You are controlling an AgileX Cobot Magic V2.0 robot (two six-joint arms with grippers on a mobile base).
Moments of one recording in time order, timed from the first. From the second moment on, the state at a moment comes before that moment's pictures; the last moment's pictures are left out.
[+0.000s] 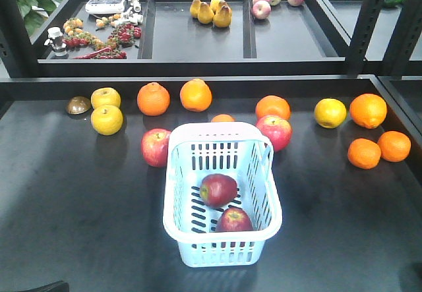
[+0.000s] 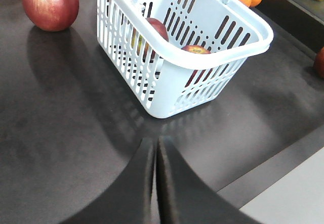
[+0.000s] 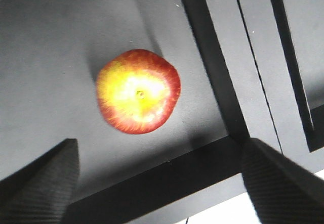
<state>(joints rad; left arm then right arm) -0.16 0.55 -0.02 1.69 -0.43 -1.83 -0.46 1.65 -1.03 -0.15 0.94 -0.01</state>
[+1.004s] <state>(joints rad) -0.16 0.55 -0.02 1.69 -0.43 -1.83 -0.46 1.93 -1.04 -0.14 0.81 0.01</state>
